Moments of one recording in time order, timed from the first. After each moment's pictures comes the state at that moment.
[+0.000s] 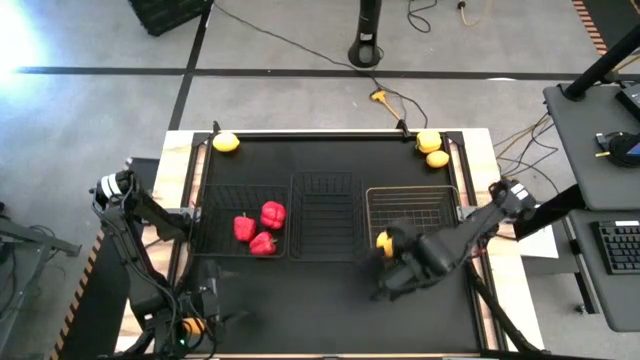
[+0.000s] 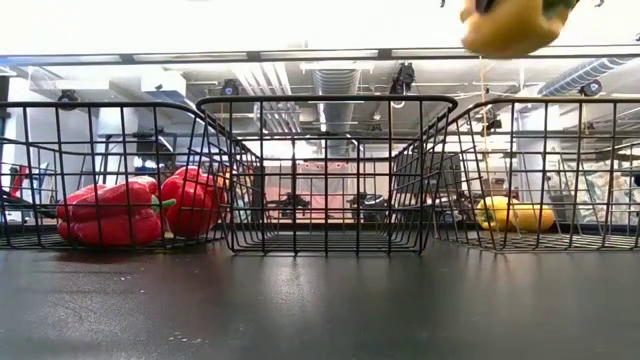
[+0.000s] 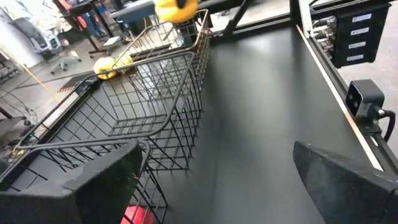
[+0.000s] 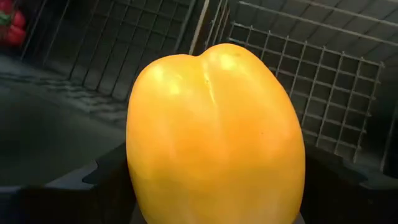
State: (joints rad) left arm -1.20 1.49 1.00 -0.74 -1.20 -0.95; right arm 0.55 1.75 1.75 -1.57 0.39 1.80
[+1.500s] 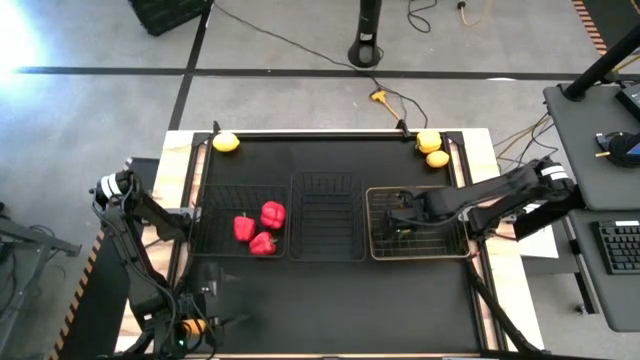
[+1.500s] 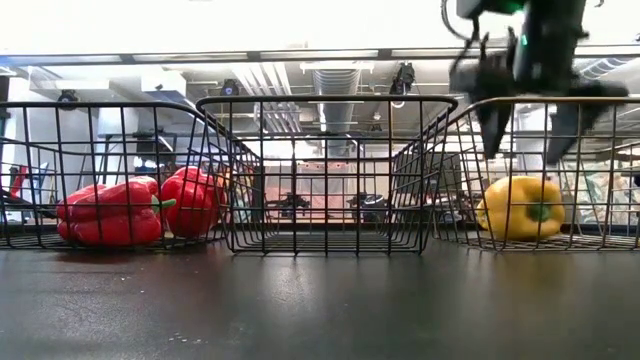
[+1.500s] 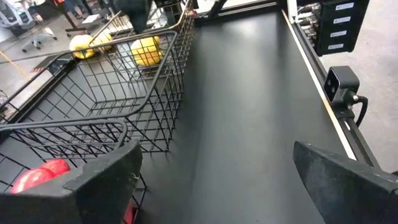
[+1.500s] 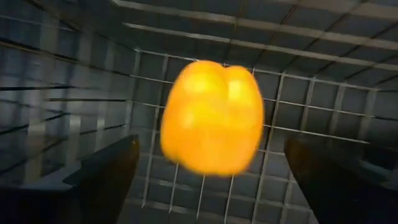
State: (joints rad) left arm -1.20 1.49 0.99 -0.71 -1.11 -0.98; right arm 0.15 1.36 0.96 -1.07 0.26 1.53
